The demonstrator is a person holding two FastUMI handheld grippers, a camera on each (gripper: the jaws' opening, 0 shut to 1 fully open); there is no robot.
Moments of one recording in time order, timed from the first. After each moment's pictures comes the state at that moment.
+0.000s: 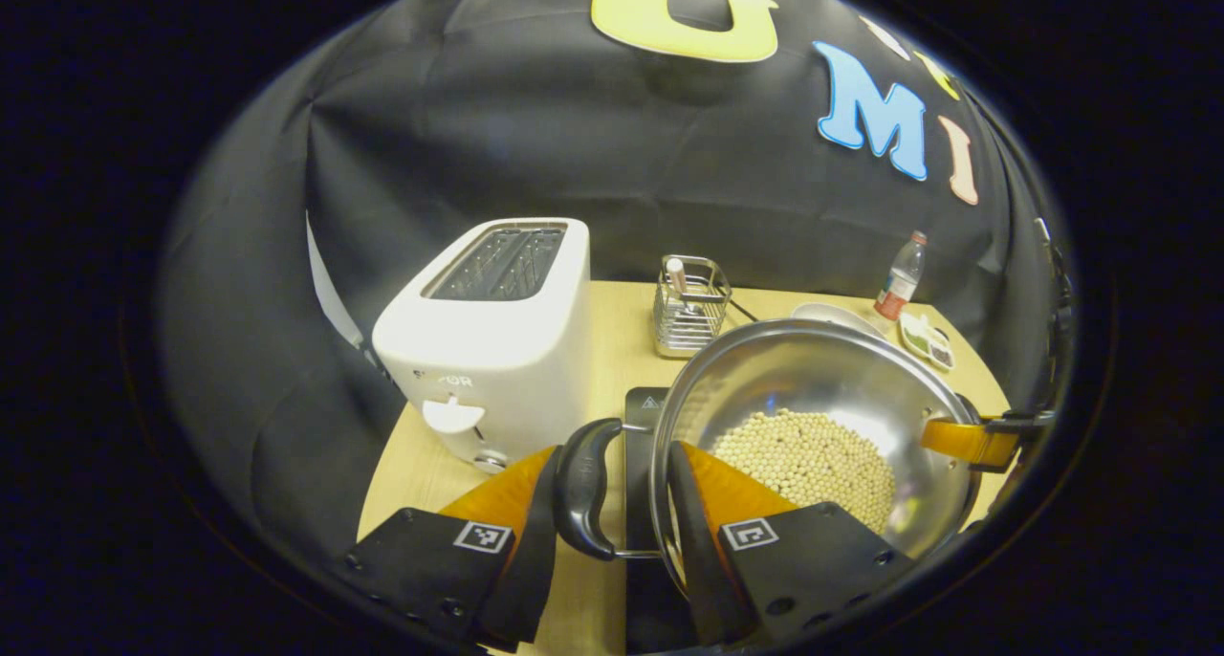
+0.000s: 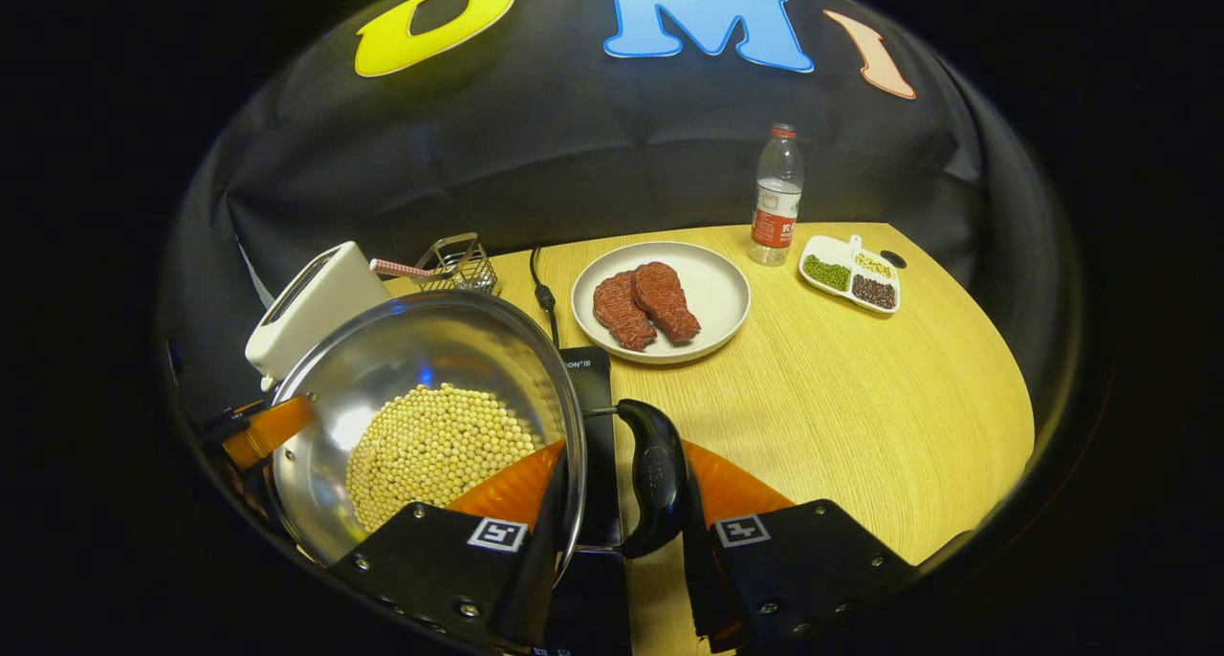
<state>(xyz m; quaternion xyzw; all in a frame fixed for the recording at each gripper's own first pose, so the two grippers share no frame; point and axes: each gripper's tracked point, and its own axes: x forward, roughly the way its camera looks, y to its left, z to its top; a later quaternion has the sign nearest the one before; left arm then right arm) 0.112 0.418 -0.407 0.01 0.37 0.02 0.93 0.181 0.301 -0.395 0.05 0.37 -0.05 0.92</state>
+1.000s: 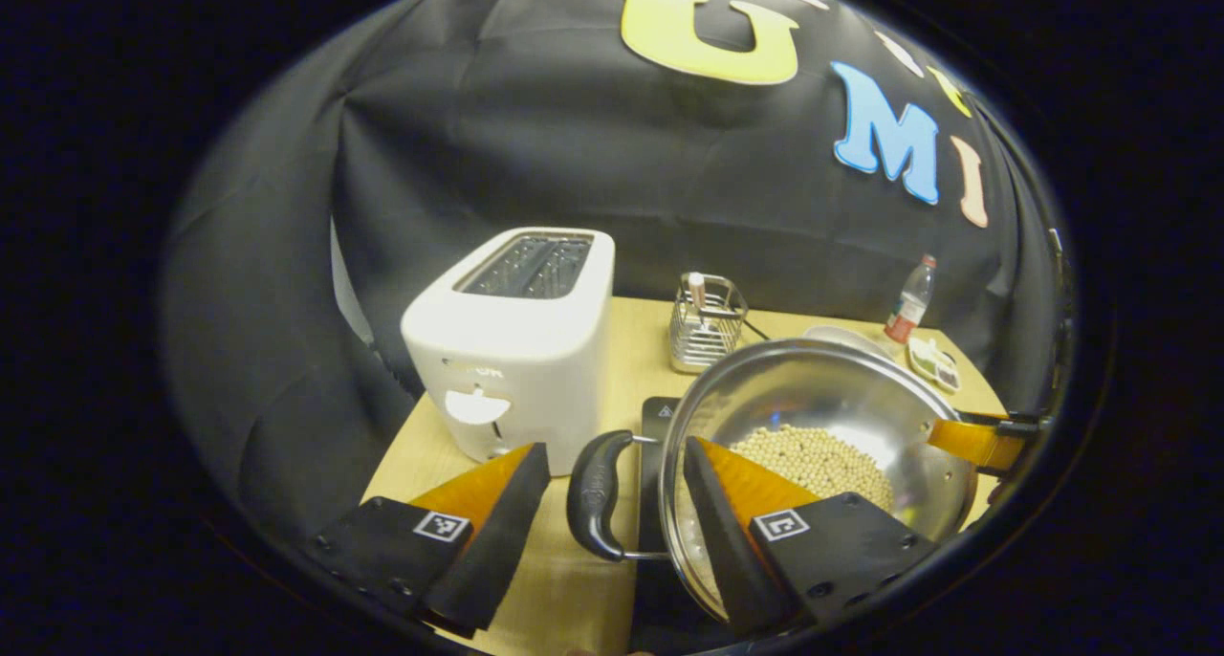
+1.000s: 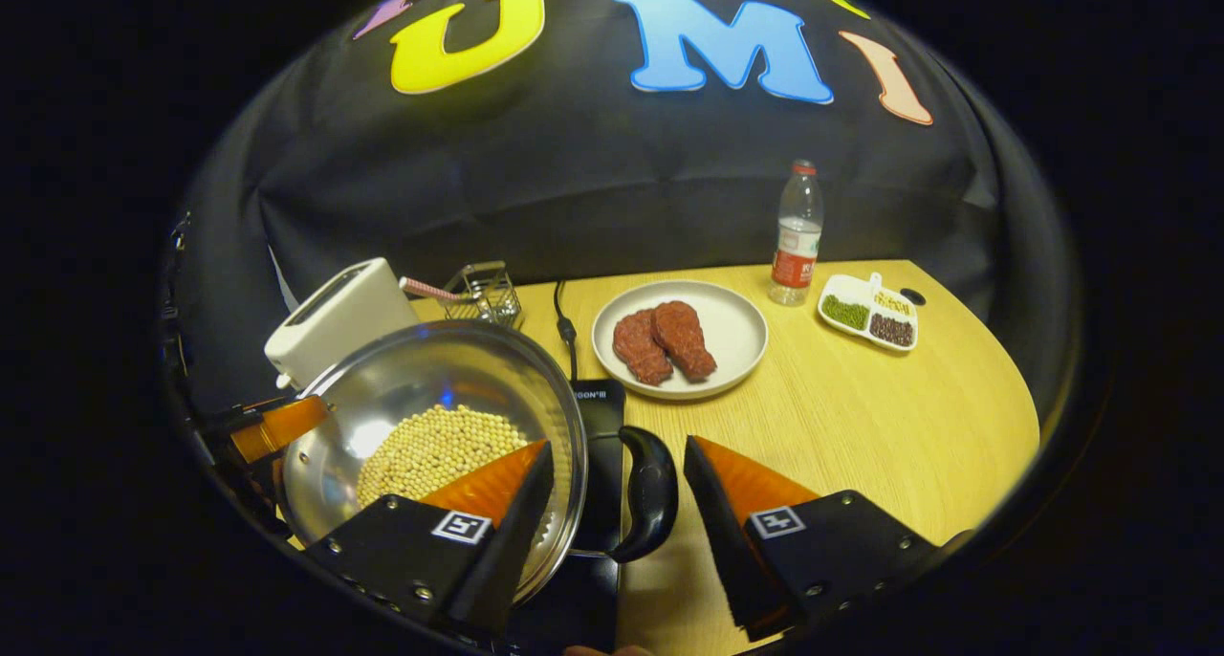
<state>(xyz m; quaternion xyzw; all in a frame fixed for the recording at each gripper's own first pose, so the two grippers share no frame) 0.090 0.444 -0.378 -0.02 0.32 0.06 0.95 0.196 0.299 -0.359 0.03 0.28 0.01 0.96</state>
